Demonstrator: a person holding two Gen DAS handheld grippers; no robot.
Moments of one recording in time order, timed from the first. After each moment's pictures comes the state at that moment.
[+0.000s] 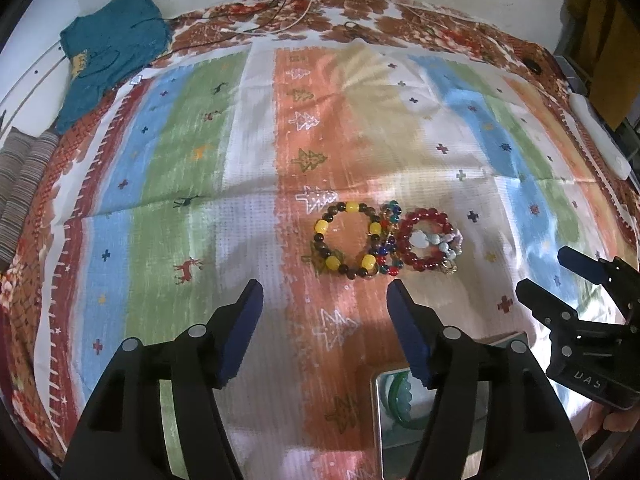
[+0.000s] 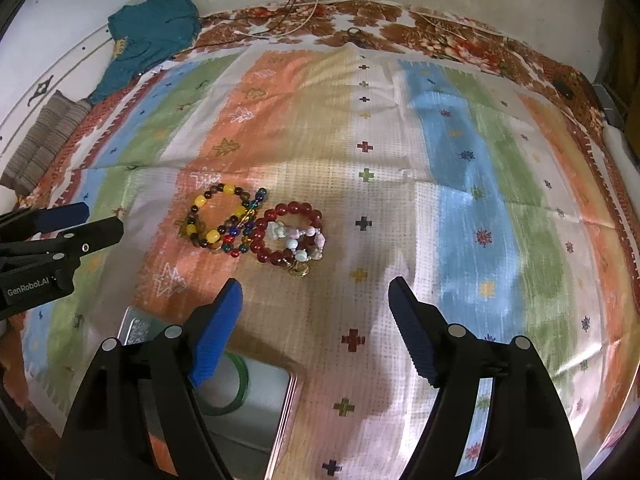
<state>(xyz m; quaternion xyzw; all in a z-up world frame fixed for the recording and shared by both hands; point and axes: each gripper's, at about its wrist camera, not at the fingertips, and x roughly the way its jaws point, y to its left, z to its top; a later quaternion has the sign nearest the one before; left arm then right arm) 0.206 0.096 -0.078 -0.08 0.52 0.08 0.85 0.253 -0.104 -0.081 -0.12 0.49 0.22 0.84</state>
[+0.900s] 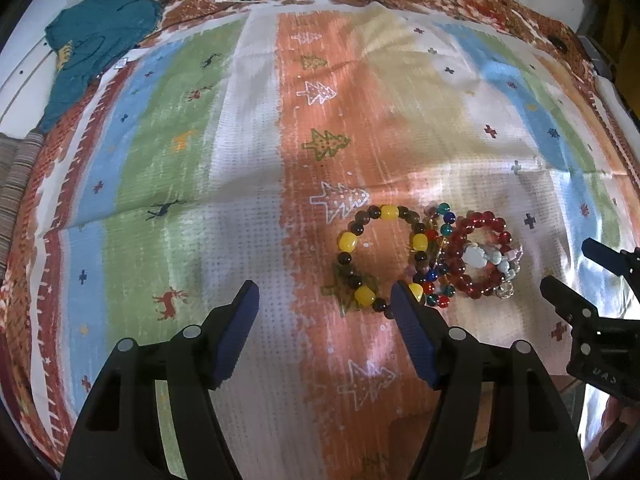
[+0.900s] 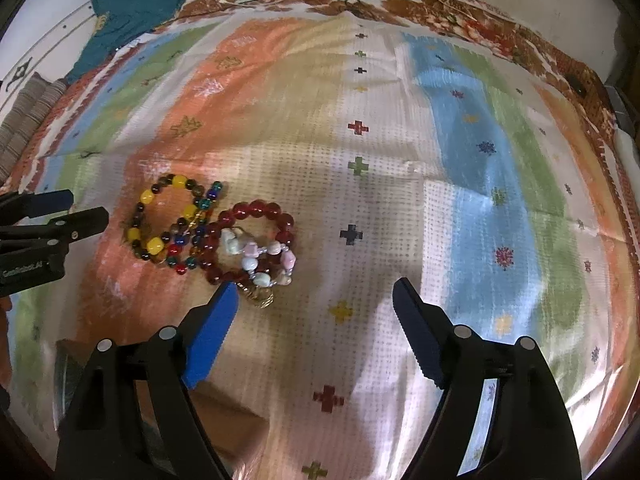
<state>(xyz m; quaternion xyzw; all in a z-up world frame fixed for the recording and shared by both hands) 0.257 0.115 -0.131 -0.06 0.56 0.09 0.82 0.304 -0.091 -0.133 -0.15 0.52 0.21 0.82</state>
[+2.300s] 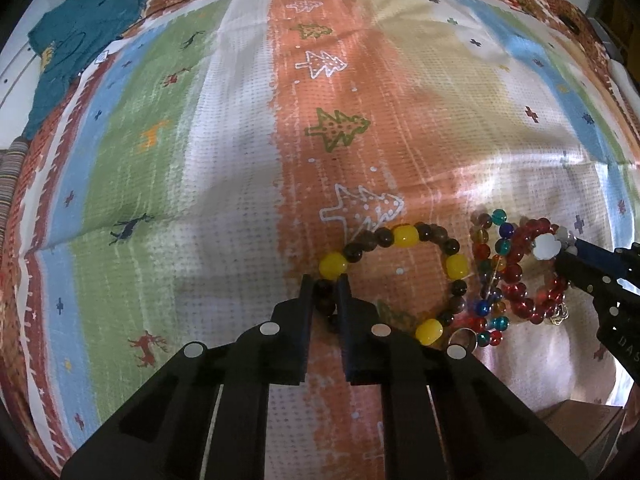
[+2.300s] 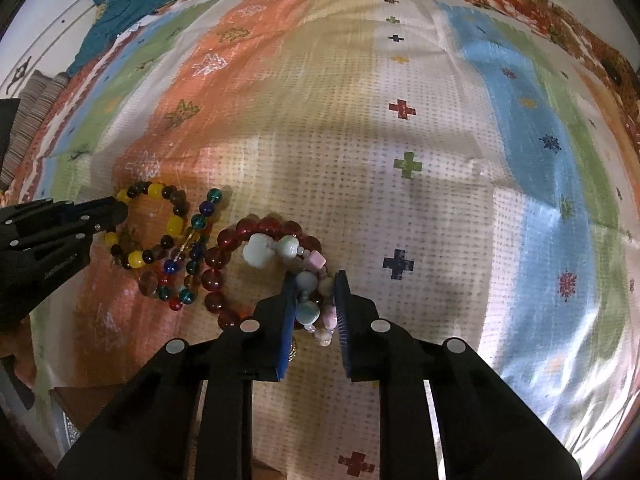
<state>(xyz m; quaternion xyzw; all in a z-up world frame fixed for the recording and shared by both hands) 0.293 0.128 -0.176 -0.04 0.59 0.09 0.80 0.335 -0.066 -0.164 -0.13 0.56 0.24 0.78</state>
